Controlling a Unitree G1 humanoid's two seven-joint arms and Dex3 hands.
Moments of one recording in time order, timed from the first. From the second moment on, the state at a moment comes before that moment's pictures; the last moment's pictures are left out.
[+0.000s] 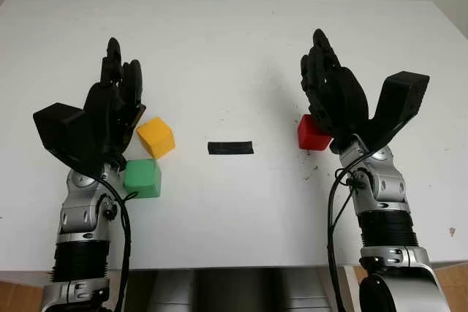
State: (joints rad) left arm -0.41 0.23 0.23 0.15 -0.20 0.07 -0.11; right arm -0.58 -0.16 -0.17 0.31 0.26 0.18 0.25
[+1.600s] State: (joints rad) left arm -0.42 0.23 0.23 0.15 -0.20 0.07 -0.11; right arm -0.65 -0.75 0.17 0.19 -0.45 -0.15 0.58
